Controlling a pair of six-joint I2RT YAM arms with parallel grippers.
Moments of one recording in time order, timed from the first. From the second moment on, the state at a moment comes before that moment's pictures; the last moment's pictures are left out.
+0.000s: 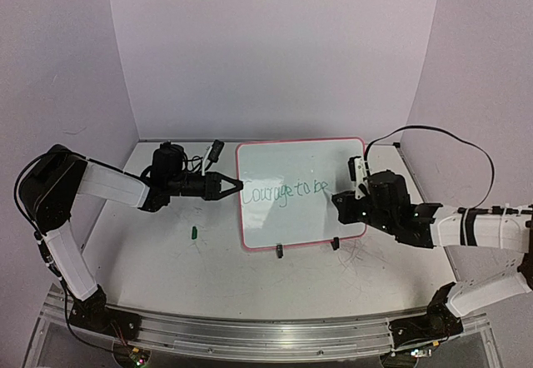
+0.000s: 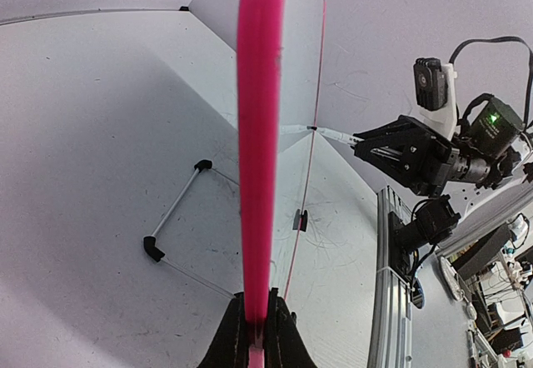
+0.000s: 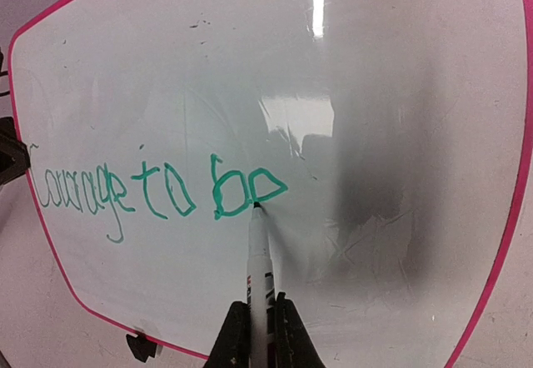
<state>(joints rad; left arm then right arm) -0.54 1.75 0.88 0.58 0.78 -0.44 0.74 1.26 0.63 0.14 0.22 0.40</state>
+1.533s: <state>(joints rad) -0.54 1.75 0.88 0.58 0.78 -0.44 0.70 1.19 0.64 0.07 0.26 0.33</state>
